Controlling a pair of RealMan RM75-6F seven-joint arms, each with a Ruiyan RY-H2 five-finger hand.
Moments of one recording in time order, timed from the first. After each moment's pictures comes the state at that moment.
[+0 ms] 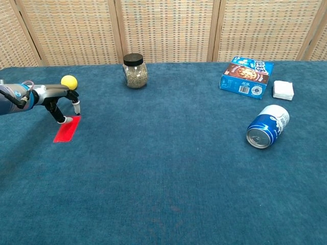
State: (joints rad) left arm -0.90 -1.63 -0.18 -0.94 0.67 0.54 0.35; right arm 0.11 -1.17 0.13 -1.52 -1.37 1.42 -0.06
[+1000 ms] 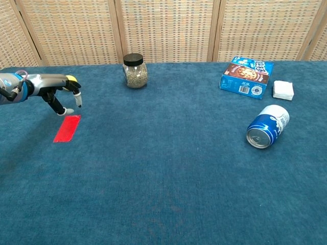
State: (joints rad) left arm -0.89 -1.52 -0.18 -1.11 0.73 0.61 0.26; right arm 0.11 -1.17 0.12 -1.51 -1.37 1.41 -0.05
